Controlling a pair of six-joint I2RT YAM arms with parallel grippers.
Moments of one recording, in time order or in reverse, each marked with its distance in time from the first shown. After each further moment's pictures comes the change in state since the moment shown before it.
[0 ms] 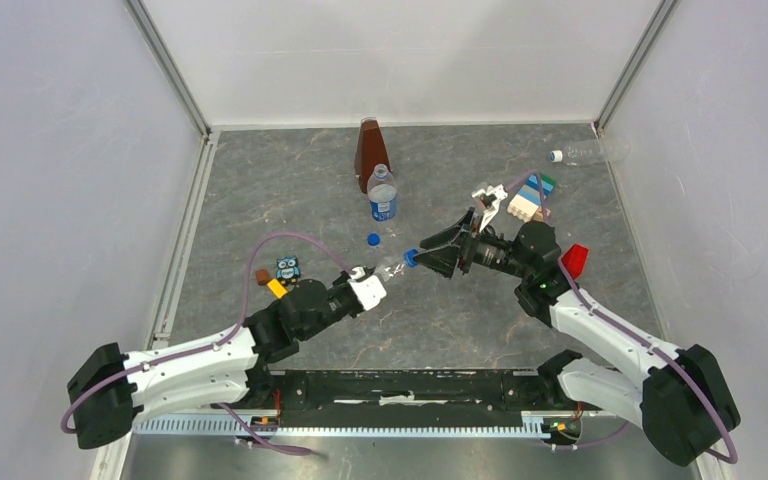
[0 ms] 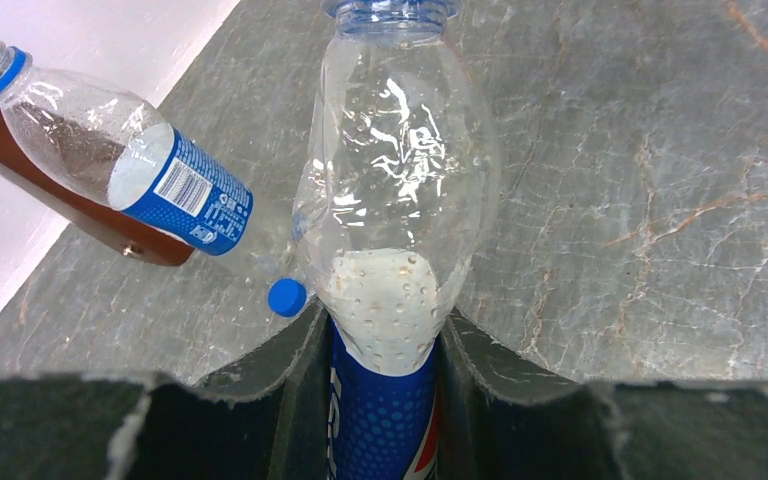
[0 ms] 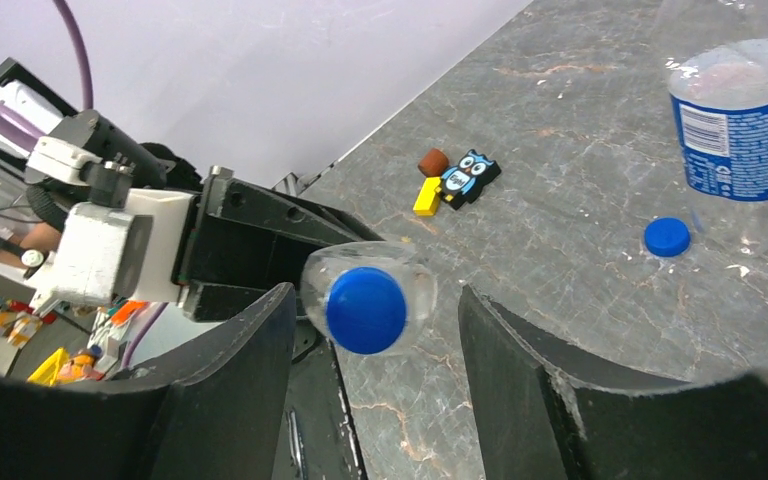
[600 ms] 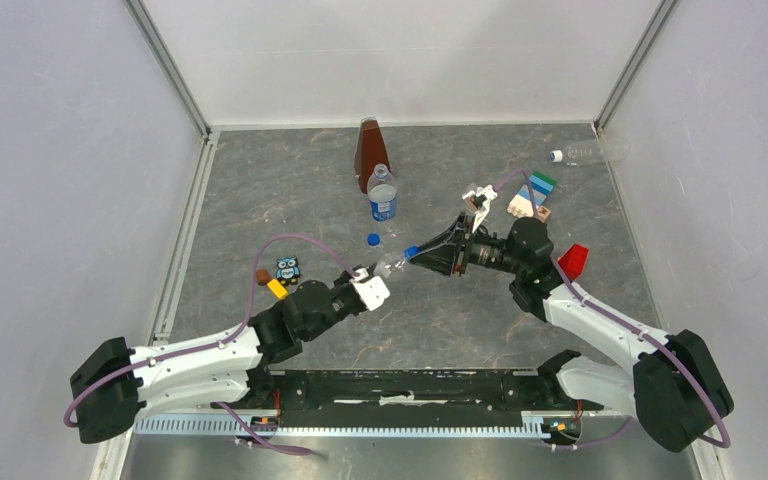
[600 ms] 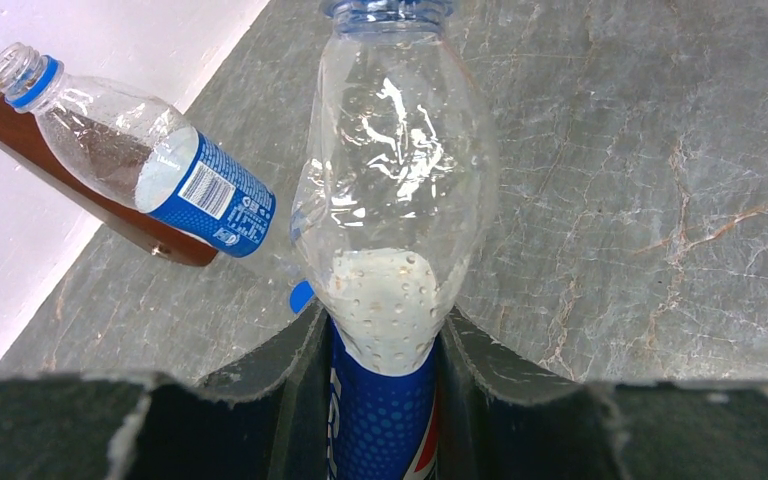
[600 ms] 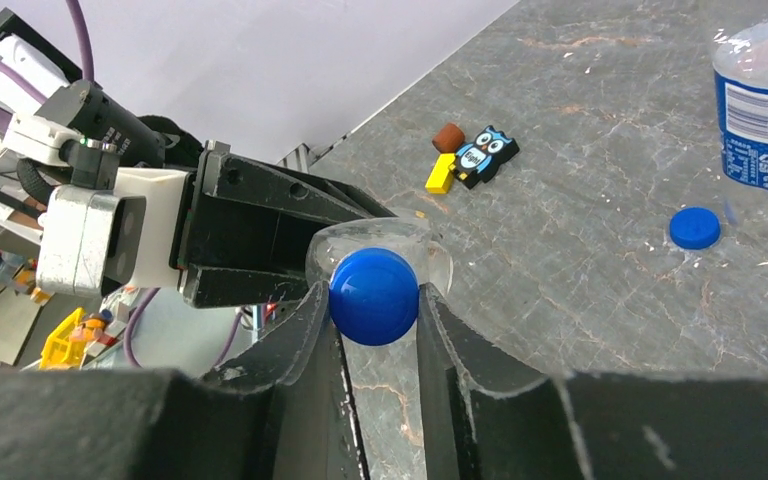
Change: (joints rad) left arm -0.021 0.047 -0.007 0.066 -0.074 0.045; right arm 0.001 0.072 0.013 0.029 -0.082 -0.016
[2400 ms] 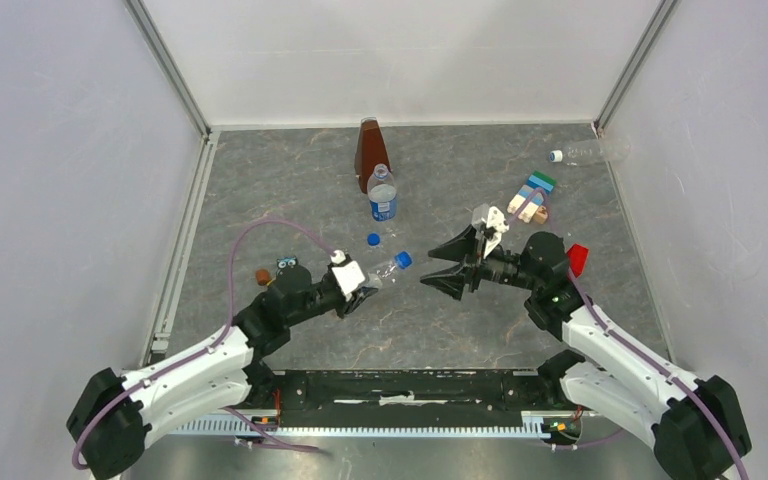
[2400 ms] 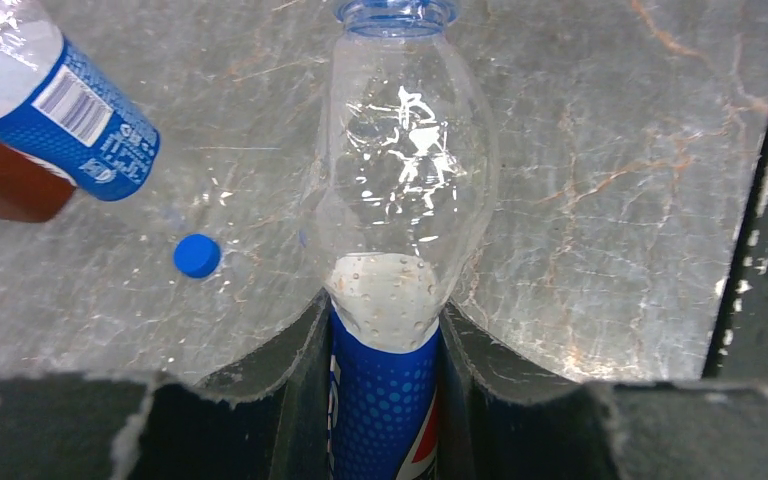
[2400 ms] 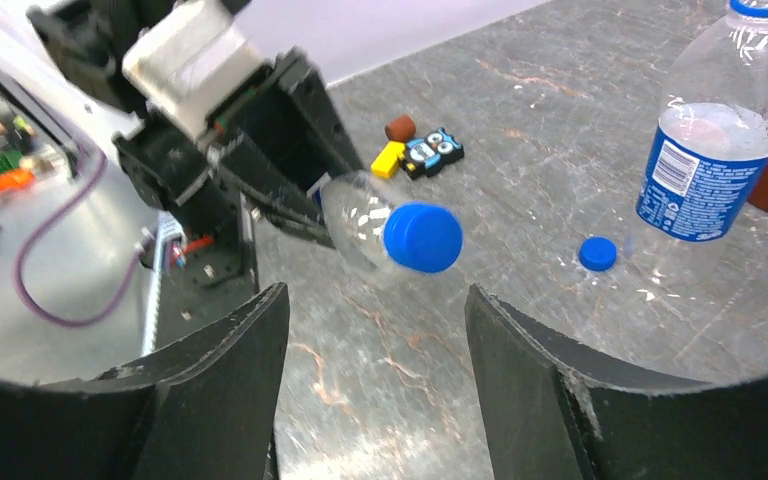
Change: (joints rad) left arm 0.299 -0.073 -0.010 -0.174 0.495 -0.207; right arm 0.004 -0.230 -0.057 -0.214 -0.016 -0.414
